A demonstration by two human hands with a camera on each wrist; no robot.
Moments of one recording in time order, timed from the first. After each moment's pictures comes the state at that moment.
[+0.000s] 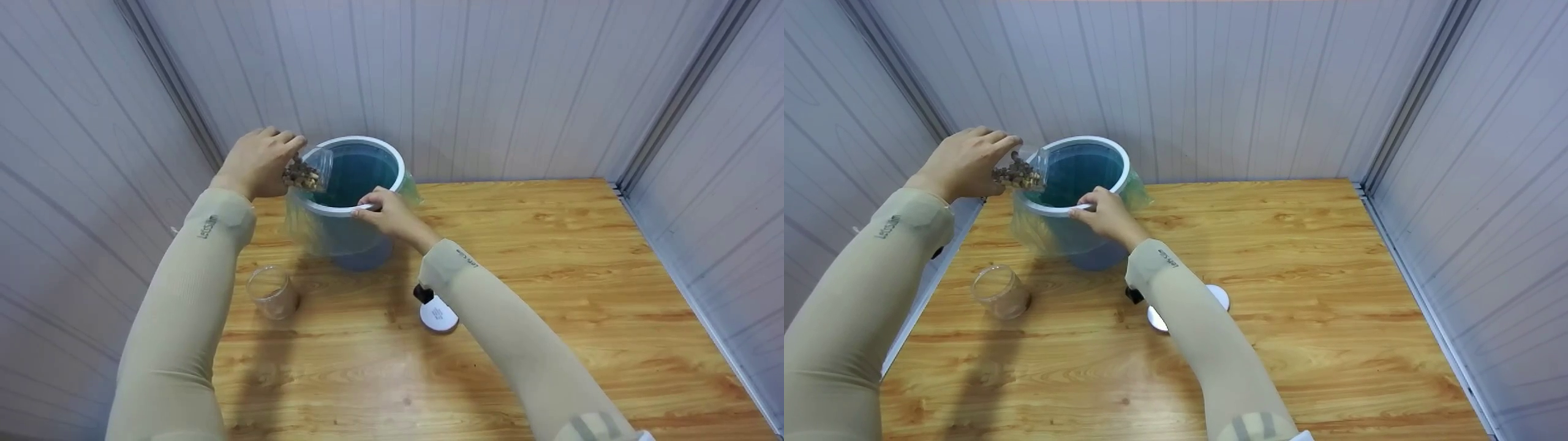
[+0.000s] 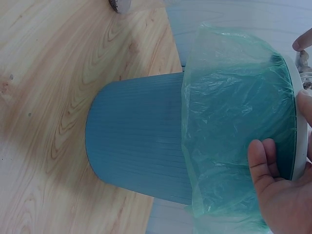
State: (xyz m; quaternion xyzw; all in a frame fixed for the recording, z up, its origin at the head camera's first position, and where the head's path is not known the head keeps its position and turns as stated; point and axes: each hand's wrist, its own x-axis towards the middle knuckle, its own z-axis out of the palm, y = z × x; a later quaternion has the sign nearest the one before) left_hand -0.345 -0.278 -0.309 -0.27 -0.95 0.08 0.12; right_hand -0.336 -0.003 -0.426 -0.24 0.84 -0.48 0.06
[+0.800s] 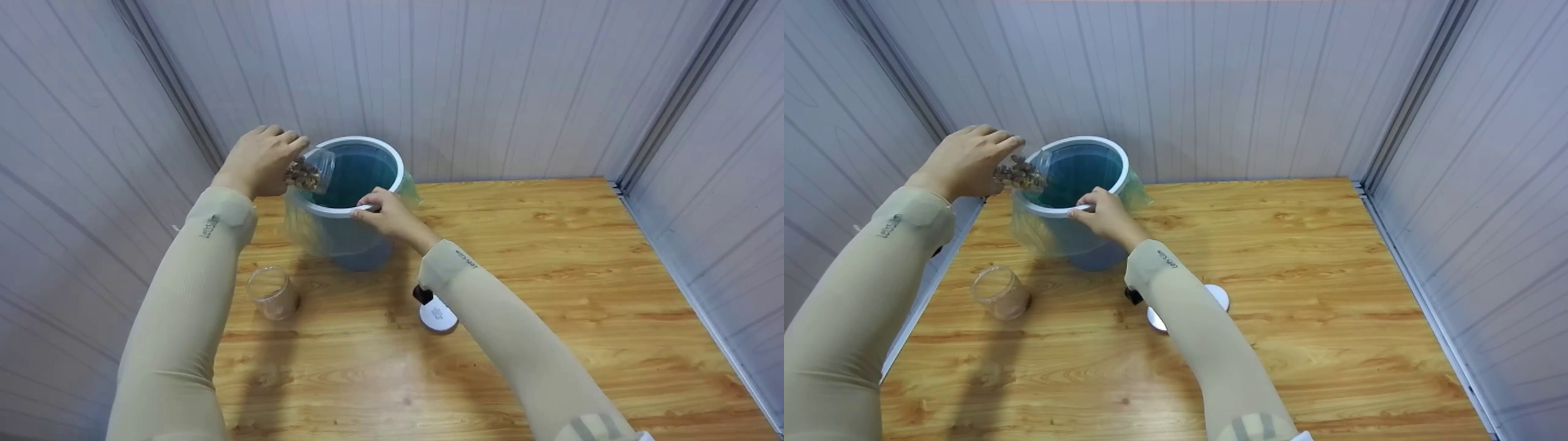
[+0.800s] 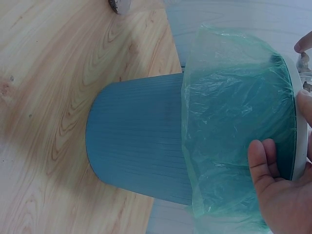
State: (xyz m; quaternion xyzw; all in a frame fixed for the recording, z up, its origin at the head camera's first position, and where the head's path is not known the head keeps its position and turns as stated) left_hand -0.344 -0.274 -0.303 -0.29 -0.94 0.13 0.12; right_hand -0.336 -0.005 -0.428 -0.24 0.85 -0.47 0.05
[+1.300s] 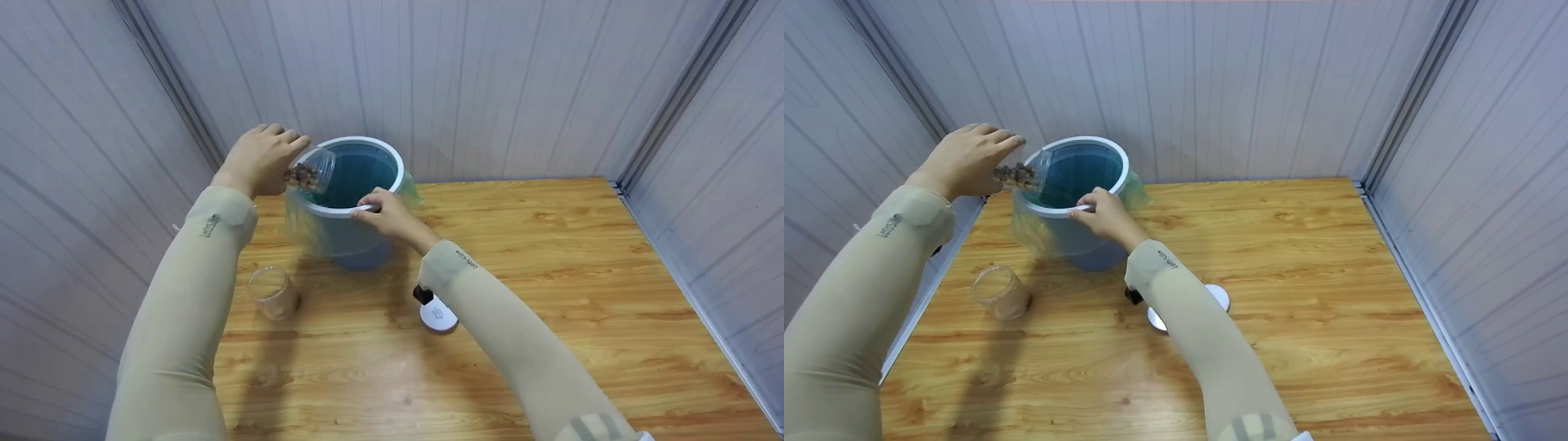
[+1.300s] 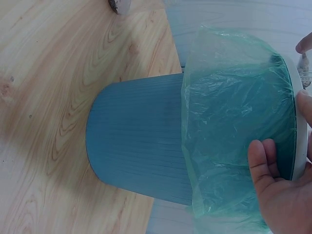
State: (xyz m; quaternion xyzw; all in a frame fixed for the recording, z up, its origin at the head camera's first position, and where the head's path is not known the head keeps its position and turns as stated) left_hand -0.346 -0.274 -0.302 -0.29 -0.94 0.15 0.12; right_hand -0.338 -0.005 -0.428 -0.25 0.85 -0.47 0.05
